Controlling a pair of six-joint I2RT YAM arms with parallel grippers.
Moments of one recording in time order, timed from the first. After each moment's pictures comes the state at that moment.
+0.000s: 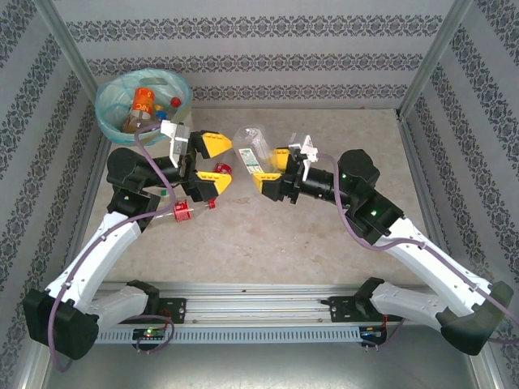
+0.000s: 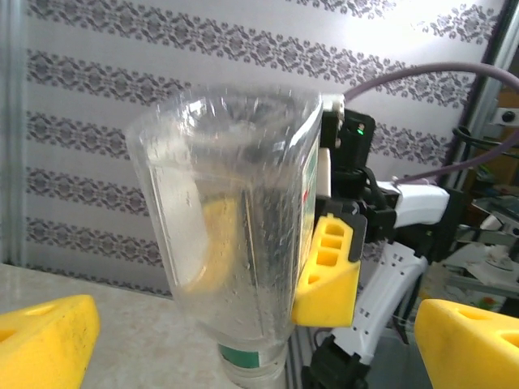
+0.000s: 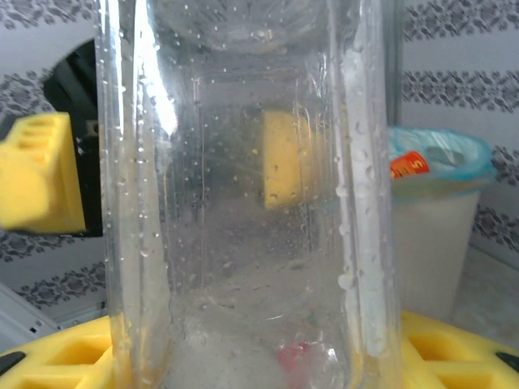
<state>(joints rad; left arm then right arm) -0.32 1.08 0.97 0.55 1.11 -0.57 0.71 1.04 1.06 0.03 -0.53 0.18</state>
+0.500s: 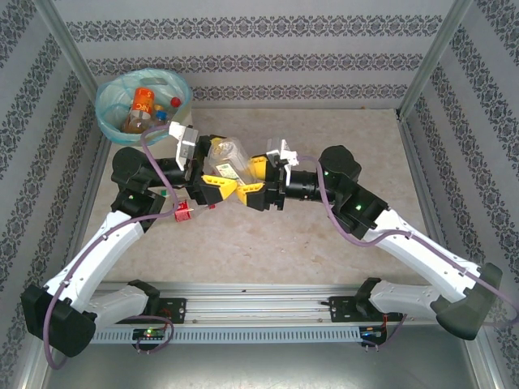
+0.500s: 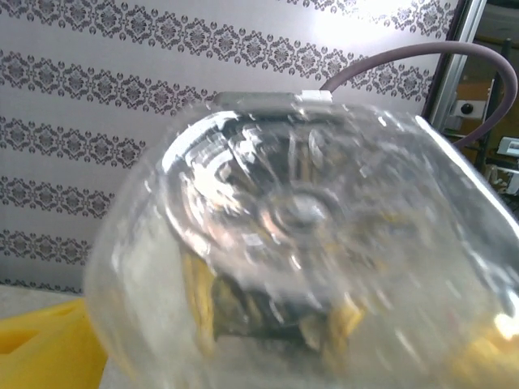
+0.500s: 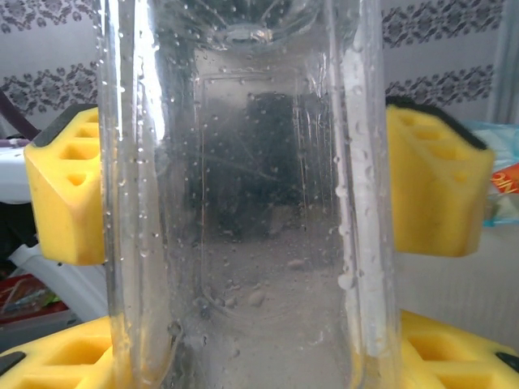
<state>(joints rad) -0.39 1.09 1.00 0.55 1.12 -0.57 0.81 1.14 1.12 0.05 -0.65 0.18</state>
